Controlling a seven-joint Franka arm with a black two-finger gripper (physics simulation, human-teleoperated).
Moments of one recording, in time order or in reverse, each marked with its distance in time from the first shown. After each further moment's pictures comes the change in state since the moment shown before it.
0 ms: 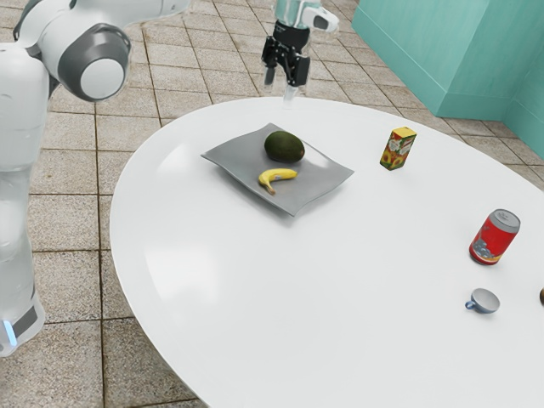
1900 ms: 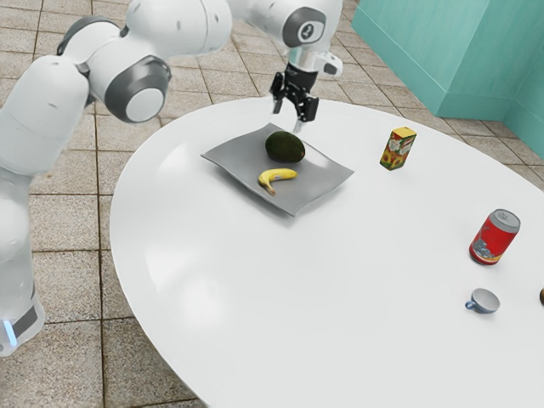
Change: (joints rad) arm 0.067 0.184 -0.035 -0.024 0.005 0.186 -0.055
